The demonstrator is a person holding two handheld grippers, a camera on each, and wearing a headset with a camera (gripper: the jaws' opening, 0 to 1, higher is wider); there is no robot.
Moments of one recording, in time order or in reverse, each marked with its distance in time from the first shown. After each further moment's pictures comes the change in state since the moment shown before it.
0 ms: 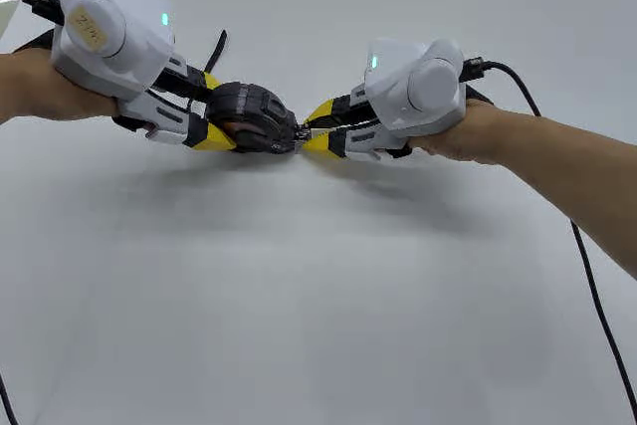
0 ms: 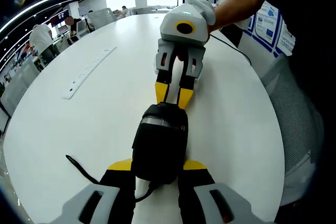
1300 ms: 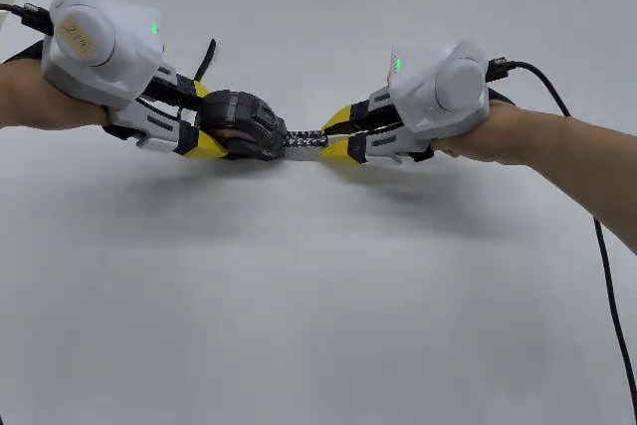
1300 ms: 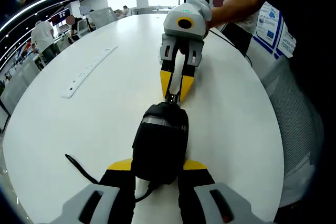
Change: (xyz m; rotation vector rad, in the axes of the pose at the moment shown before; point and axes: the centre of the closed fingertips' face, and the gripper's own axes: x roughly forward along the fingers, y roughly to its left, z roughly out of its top) left arm 0.000 0.000 0.002 -0.012 -0.002 -0.001; right arm -0.031 0.002 -0.013 0.029 0.013 0.014
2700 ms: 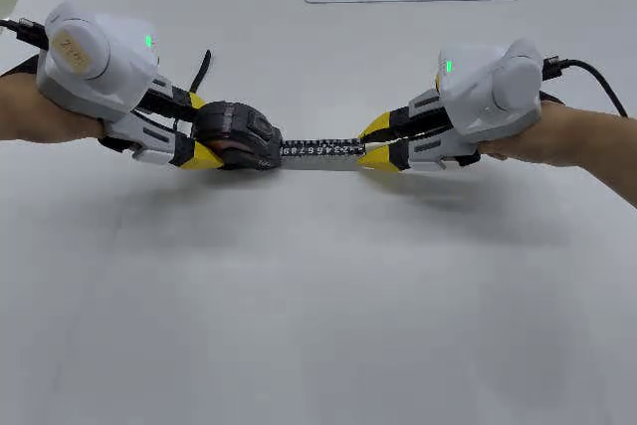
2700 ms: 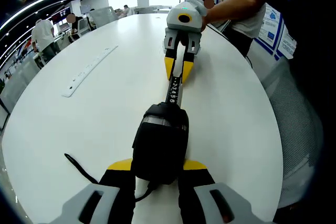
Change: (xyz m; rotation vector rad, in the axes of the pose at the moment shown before) left arm -0.003 -0.002 0.001 -0.010 0.004 -0.005; right arm -0.042 -0.002 -0.021 0.022 0.016 0.013
